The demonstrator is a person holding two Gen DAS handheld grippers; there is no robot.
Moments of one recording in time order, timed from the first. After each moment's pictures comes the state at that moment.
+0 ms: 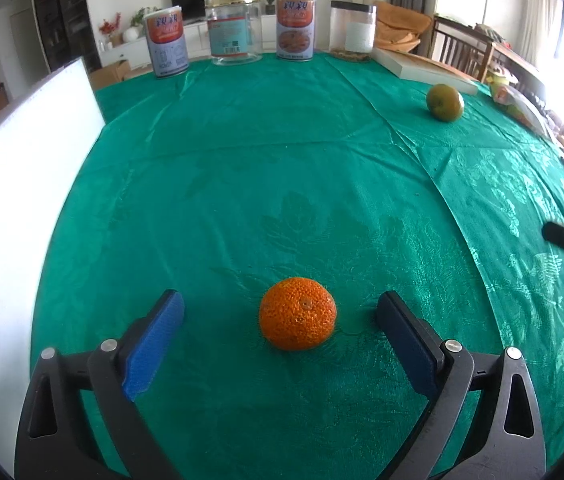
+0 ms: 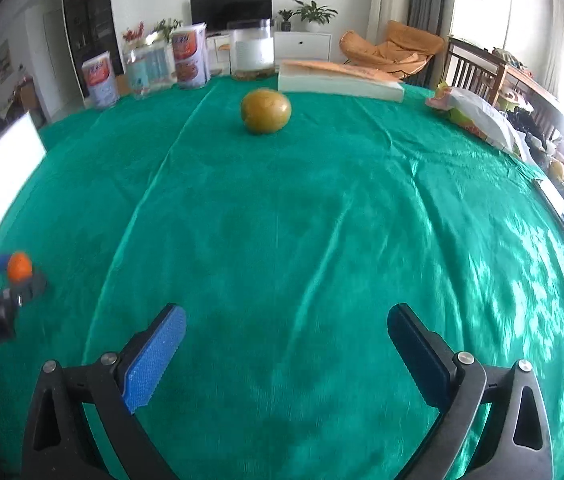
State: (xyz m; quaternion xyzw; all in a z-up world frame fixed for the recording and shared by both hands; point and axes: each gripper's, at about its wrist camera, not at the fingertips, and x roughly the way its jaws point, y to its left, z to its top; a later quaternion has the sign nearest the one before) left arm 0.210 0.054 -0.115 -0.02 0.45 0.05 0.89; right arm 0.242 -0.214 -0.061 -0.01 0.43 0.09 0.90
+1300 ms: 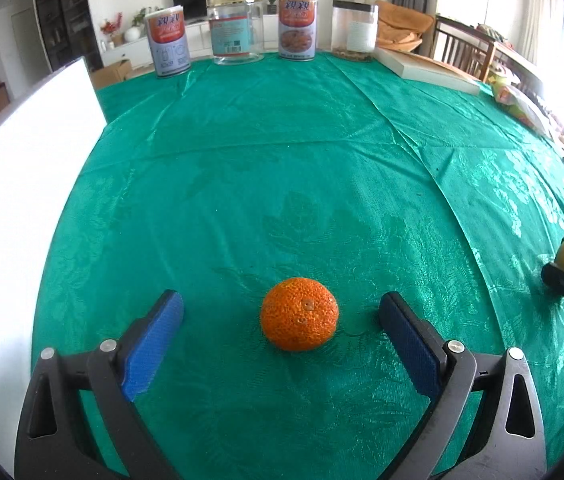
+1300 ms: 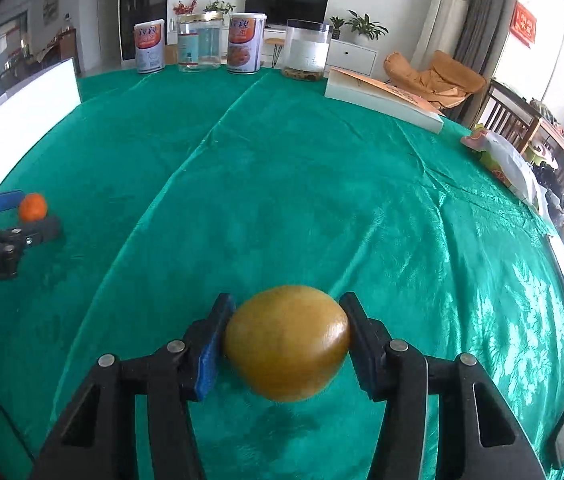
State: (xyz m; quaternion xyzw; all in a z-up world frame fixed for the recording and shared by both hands) left arm 0.210 0.055 -0.115 -0.02 0.45 0.05 0.89; right arm 0.183 -0.191 -0.074 -0.12 0.43 0.16 0.88
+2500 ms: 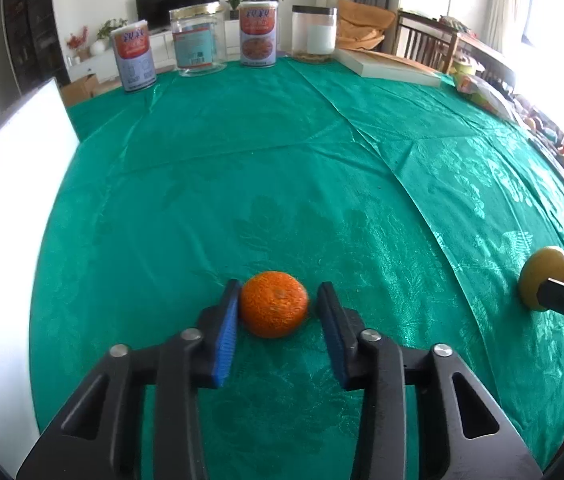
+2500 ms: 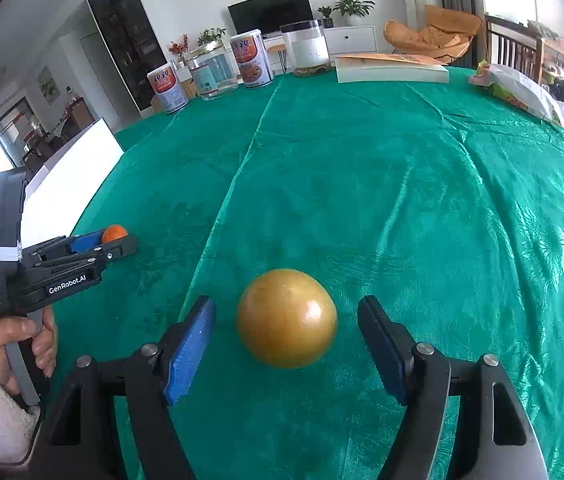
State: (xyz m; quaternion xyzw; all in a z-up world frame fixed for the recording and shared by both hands) left arm 0.199 0.051 -0.105 0.00 0.44 -0.01 0.90; right arm 0.161 -0.204 -0.072 0.04 0.46 0.21 0.86
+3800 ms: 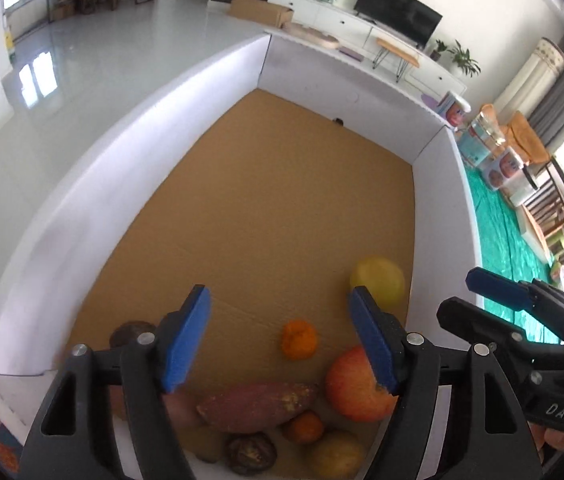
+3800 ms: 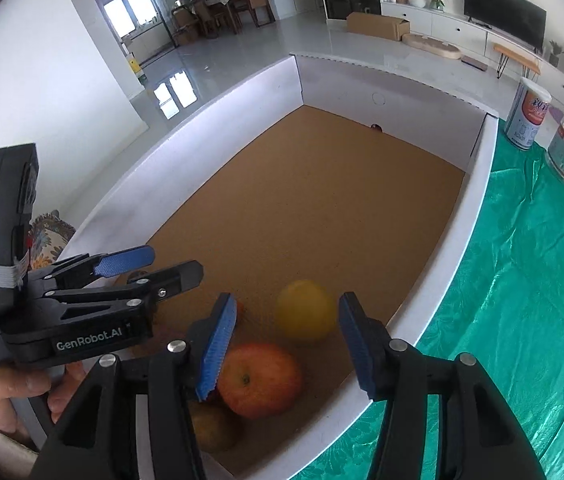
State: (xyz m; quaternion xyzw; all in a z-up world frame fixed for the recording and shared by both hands) left arm 0.021 0.360 -0.017 -0.25 0.43 0.22 0.84; right arm 0.102 0.220 0.027 -0.15 0.48 0.46 0.73
